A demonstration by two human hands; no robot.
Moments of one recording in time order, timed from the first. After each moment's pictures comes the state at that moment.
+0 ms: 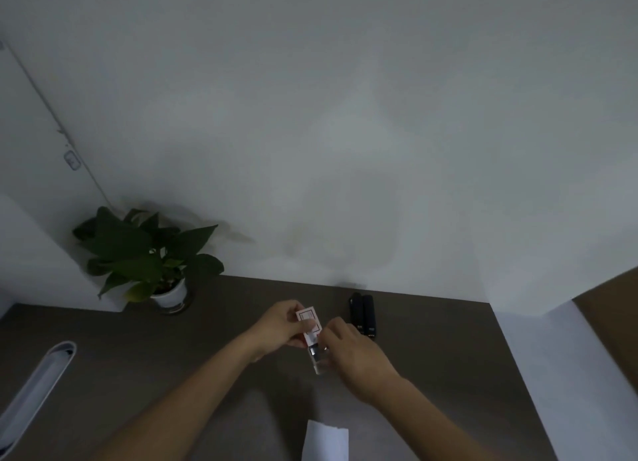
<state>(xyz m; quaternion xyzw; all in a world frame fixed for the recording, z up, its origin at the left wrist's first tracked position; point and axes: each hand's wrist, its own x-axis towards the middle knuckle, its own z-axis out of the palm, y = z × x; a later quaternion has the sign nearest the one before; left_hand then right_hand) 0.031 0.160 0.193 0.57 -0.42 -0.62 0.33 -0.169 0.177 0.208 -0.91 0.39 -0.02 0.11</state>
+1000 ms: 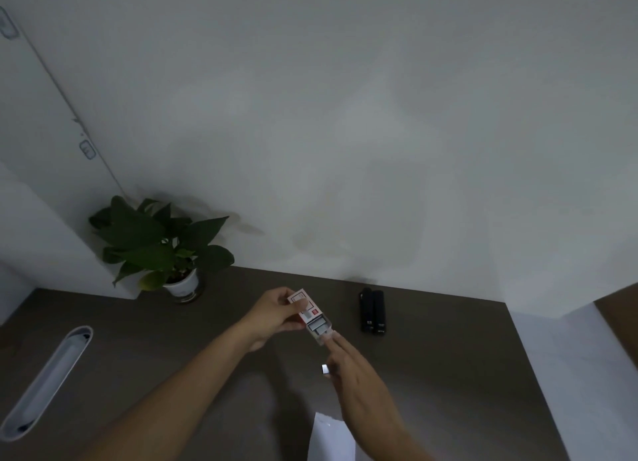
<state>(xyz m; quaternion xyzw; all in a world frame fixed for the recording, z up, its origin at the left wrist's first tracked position) 0.053 0.159 0.195 0.58 -0.32 -0.63 0.40 -0.162 0.235 0.232 -0.82 0.48 -0.11 0.30</state>
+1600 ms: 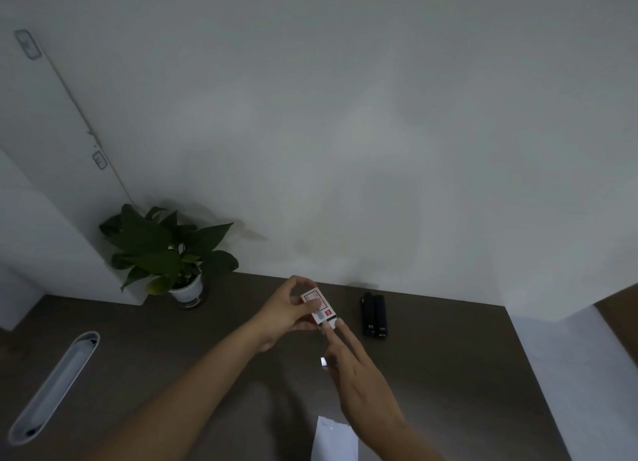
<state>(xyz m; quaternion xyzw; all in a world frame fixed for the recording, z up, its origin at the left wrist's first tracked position) 0.036 0.168 0.230 0.55 -0.36 -0.63 0.42 -0.161 0.236 0.217 -0.85 0.42 -0.24 0.19</state>
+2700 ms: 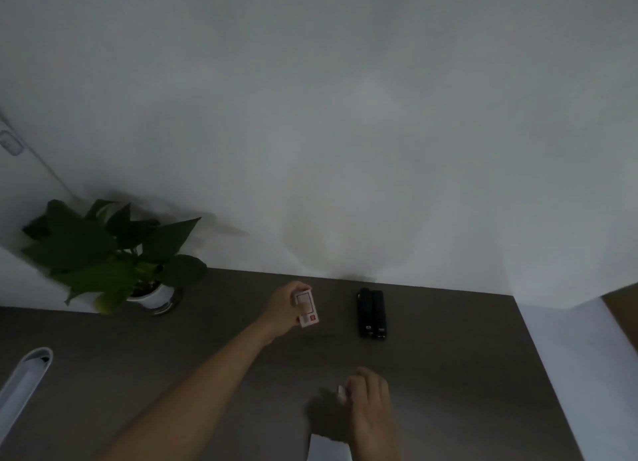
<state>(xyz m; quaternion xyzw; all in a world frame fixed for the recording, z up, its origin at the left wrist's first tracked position) 0.032 0.075 0.123 0.67 -0.48 -0.50 0.28 -0.172 0.200 0.105 -0.78 0.61 -0.09 0.13</state>
